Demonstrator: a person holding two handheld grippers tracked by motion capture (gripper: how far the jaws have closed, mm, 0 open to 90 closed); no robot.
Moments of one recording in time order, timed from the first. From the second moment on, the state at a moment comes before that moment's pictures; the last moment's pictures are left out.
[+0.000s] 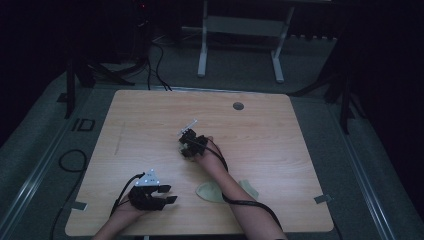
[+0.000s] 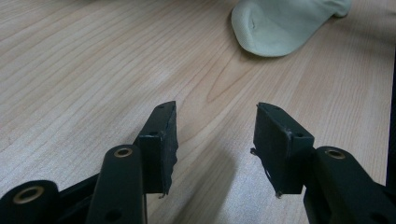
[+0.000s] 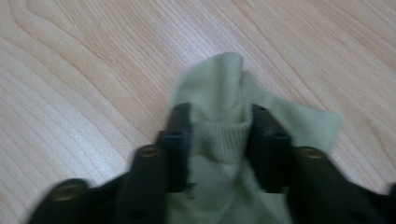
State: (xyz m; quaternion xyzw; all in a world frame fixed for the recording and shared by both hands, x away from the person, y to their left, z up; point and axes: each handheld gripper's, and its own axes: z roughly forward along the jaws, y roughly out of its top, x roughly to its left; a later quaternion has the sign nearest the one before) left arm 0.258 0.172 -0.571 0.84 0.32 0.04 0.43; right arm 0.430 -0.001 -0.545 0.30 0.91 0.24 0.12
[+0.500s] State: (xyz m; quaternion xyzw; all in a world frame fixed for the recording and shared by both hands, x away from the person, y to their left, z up) left arm 0.260 0.173 -0.572 0.84 0.33 0.04 0.43; right arm 0.425 -0.025 -0.501 0.31 0.90 0.28 0.14
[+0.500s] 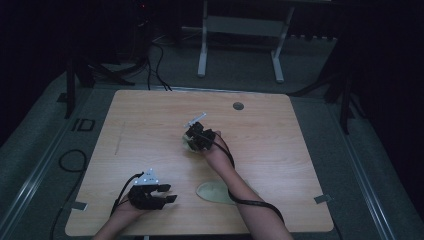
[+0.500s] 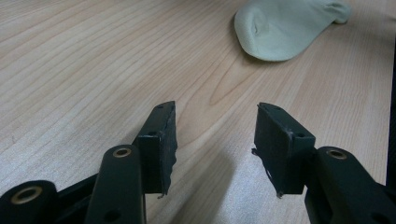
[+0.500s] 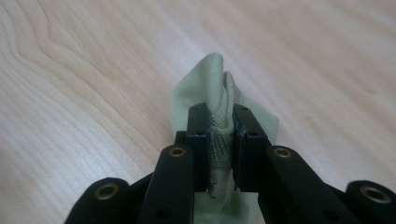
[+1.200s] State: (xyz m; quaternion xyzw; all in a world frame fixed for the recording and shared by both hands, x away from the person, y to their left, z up) left arm 0.260 0.166 -0.570 0.83 0.33 0.04 0.44; right arm 0.395 -0.114 -0.488 0.36 0.88 0.28 0.15
